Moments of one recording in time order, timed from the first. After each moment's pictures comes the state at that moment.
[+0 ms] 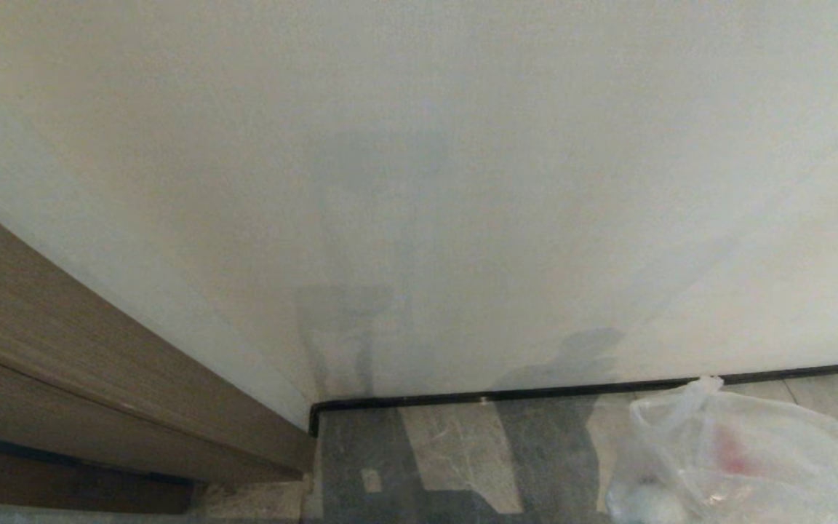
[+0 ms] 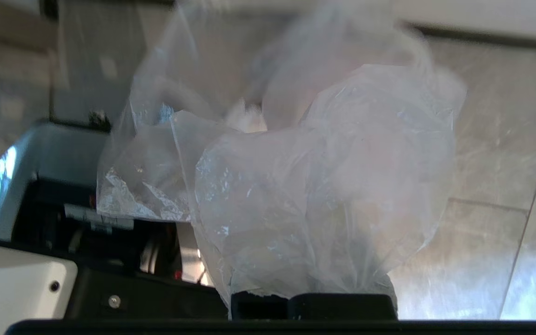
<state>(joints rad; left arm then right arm) 0.00 0.00 0.00 0.00 0.00 -0.01 0.03 0.78 -0.53 0.36 0.11 -0.12</state>
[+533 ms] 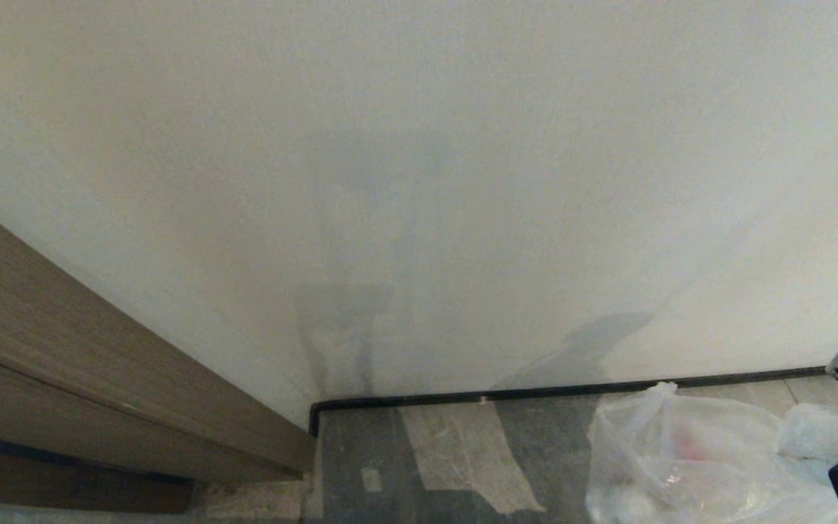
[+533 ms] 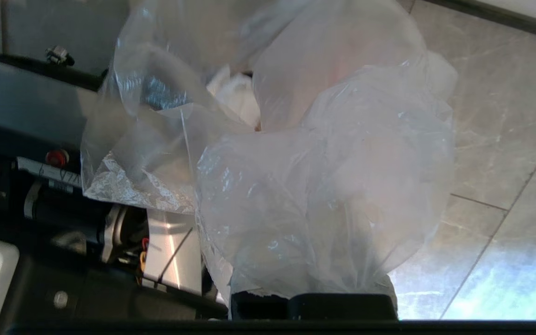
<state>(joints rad) 0.00 0.00 0.00 0.00 0.00 -0.01 0.02 1.10 -0.49 0.17 0.12 -0.26</state>
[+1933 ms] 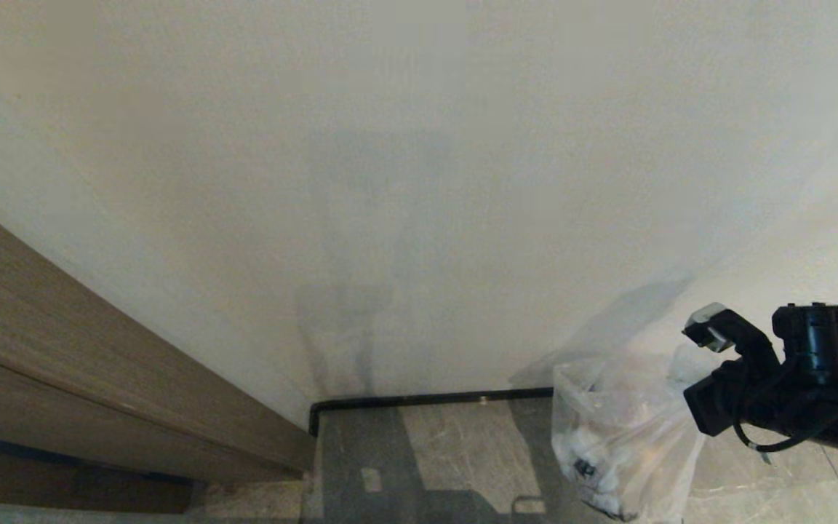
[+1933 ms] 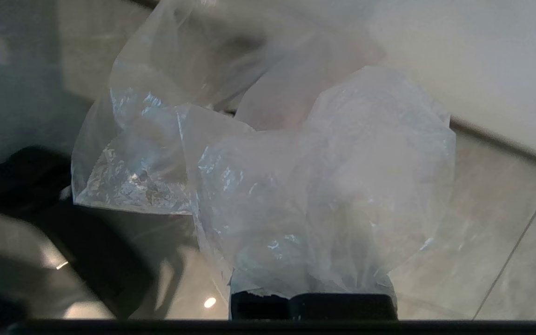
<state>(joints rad) 0.00 0.00 0.00 0.00 0.00 -0.01 0.02 1.75 -0.42 -0.71 0.11 -0.40</state>
